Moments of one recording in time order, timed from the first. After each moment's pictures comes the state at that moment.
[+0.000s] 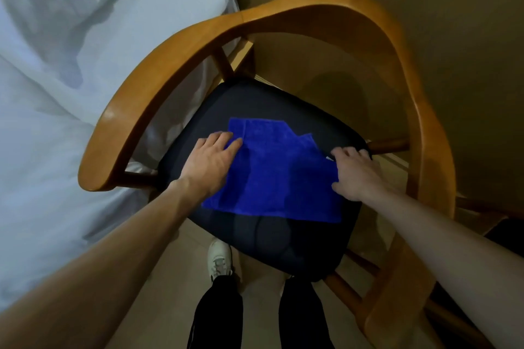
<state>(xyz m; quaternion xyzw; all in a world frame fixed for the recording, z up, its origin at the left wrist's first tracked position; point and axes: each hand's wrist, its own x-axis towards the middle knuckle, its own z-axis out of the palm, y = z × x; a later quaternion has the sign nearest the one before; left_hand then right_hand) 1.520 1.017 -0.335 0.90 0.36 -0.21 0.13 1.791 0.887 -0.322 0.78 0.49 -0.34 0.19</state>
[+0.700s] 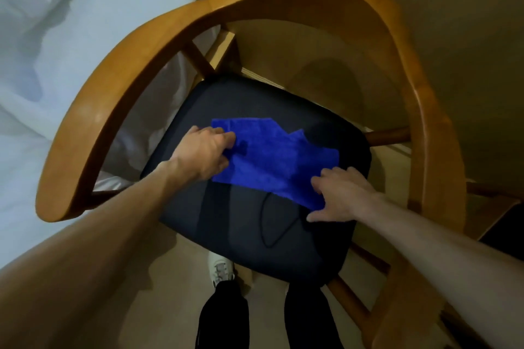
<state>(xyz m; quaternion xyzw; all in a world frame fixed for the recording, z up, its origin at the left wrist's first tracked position) 1.560 1.061 -0.351 0.91 0.30 -0.22 0.18 1.784 0.871 -0.363 0.67 0.61 -0.33 0.28</state>
